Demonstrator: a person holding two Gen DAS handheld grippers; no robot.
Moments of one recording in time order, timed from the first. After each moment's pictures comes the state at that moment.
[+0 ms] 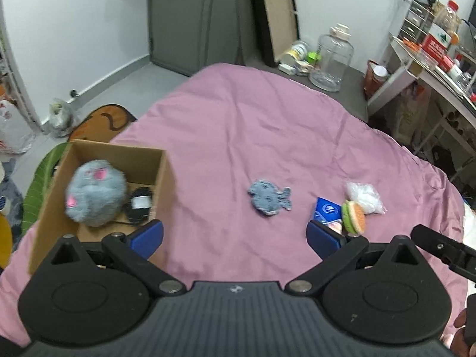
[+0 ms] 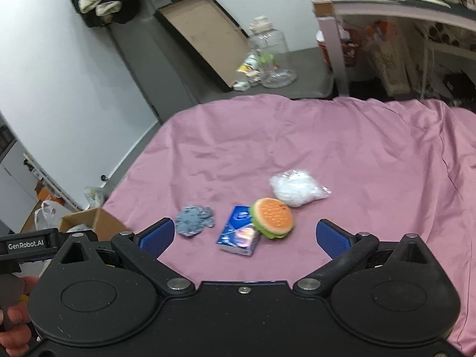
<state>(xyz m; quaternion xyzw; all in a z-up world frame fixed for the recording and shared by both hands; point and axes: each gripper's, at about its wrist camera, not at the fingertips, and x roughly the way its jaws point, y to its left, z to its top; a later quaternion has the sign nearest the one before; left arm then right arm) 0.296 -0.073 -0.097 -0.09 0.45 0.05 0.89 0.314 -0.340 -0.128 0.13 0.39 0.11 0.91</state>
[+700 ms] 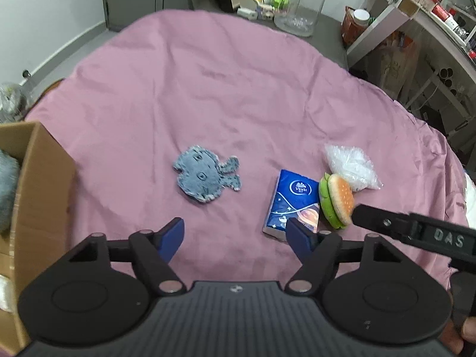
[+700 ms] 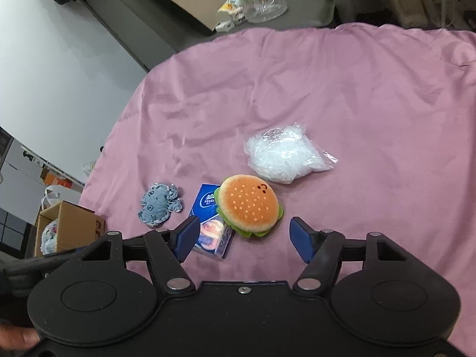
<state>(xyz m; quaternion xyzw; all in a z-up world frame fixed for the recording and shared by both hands) 0.369 -0.132 -0.187 -0.09 0.52 -0.02 0.85 0.400 -0.350 -0.209 0.18 0.49 0.14 0.84</state>
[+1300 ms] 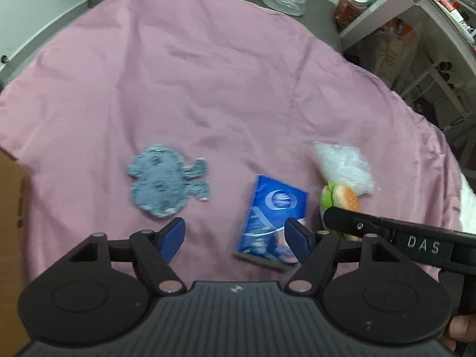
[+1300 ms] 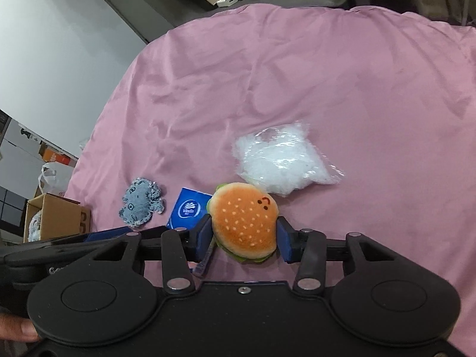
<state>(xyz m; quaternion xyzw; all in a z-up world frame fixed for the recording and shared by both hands) 0.413 -0.153 -0.211 -0.12 0.55 -0.05 0.83 0.438 -0.359 -0.224 0.15 0.53 0.16 0.82</state>
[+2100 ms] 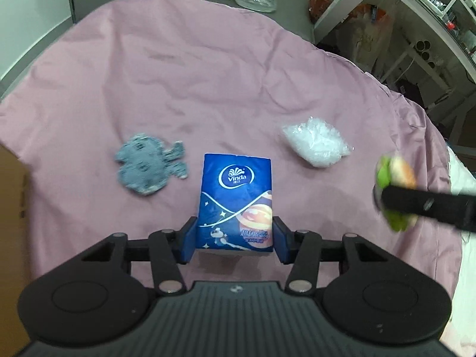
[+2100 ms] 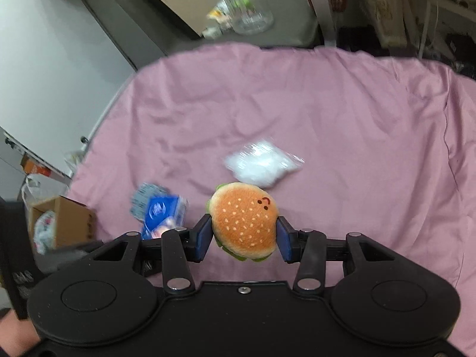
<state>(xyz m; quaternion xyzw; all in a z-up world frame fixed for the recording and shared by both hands) 0.374 -0.165 -0.193 -0.08 0.54 -0.07 0.83 0.382 -0.366 -0.149 0.13 0.50 0.11 0.85</state>
